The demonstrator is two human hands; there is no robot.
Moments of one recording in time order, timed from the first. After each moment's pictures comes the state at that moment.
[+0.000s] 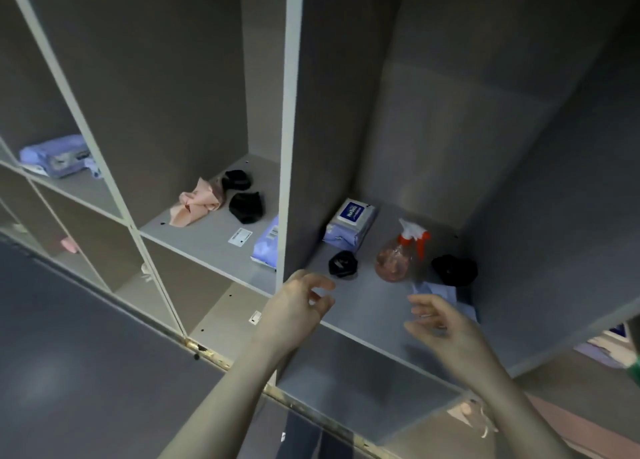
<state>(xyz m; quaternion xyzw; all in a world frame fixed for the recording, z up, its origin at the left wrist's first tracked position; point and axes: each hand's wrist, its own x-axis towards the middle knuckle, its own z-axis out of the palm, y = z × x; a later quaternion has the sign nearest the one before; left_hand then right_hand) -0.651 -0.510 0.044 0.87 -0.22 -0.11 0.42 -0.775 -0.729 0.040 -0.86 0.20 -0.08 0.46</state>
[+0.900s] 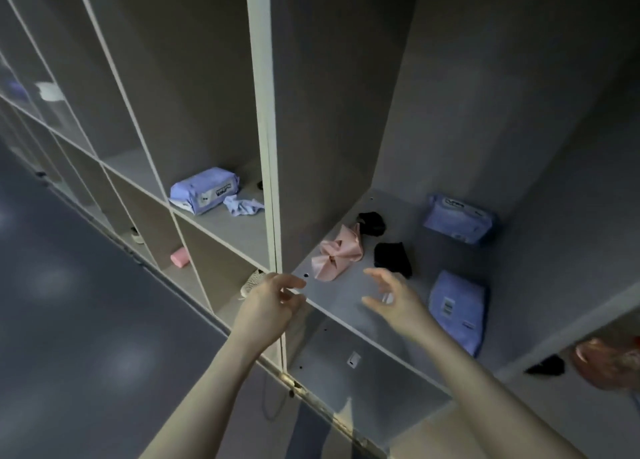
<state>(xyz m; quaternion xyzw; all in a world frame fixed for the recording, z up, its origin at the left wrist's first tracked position) -0.395 -0.218 0.028 0.91 -0.10 -0.04 0.41 -0.419 -0.457 0.004 -0.92 0.07 0.02 0.39</state>
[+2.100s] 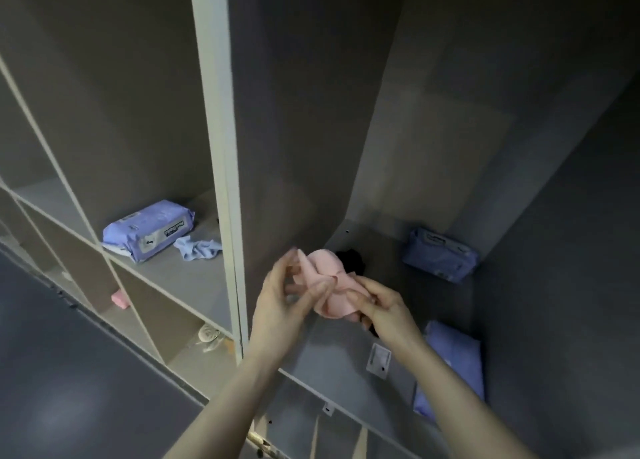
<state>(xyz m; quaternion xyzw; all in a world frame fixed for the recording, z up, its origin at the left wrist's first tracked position) -0.284 -0.291 0.023 0.74 -0.13 0.00 0.66 -0.325 -0.465 0.026 -0.77 0.11 -0.05 0.63</state>
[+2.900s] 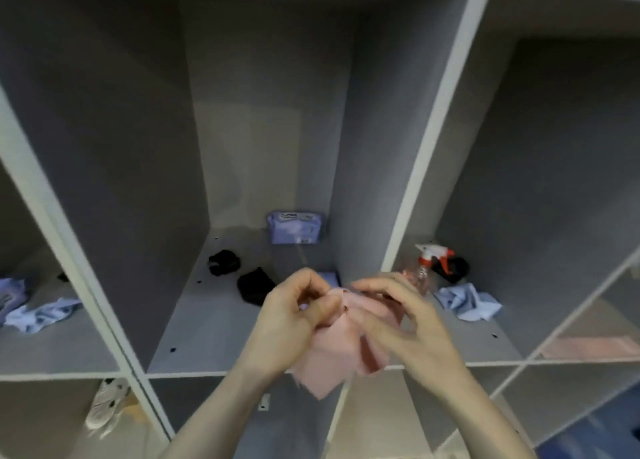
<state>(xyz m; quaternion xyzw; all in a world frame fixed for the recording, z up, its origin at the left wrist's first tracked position) -0.457 -0.341 0.121 0.61 -0.41 -0.24 0.63 -0.597 -0.446 0.129 -0.82 0.13 -0.36 0.43</state>
